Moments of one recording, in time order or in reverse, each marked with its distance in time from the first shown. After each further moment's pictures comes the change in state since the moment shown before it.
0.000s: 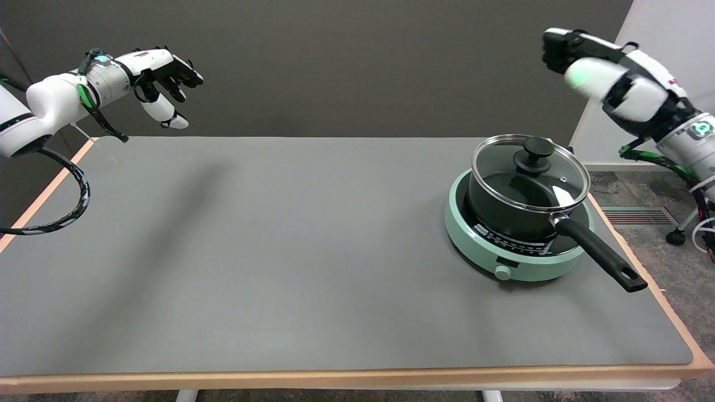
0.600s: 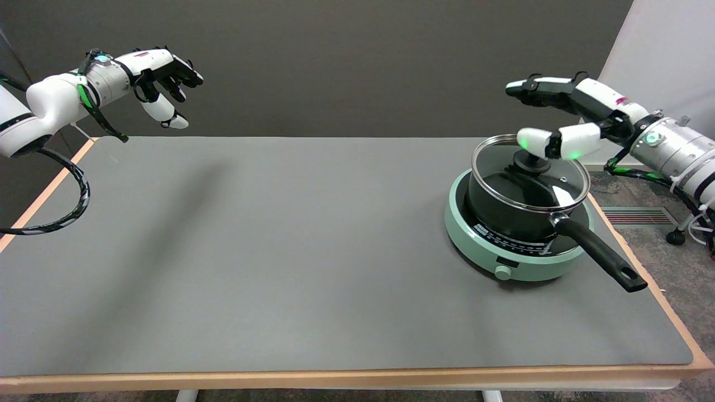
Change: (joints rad) arm 0.012 0.067 -0.065 0.083 -0.543 0.021 0.167
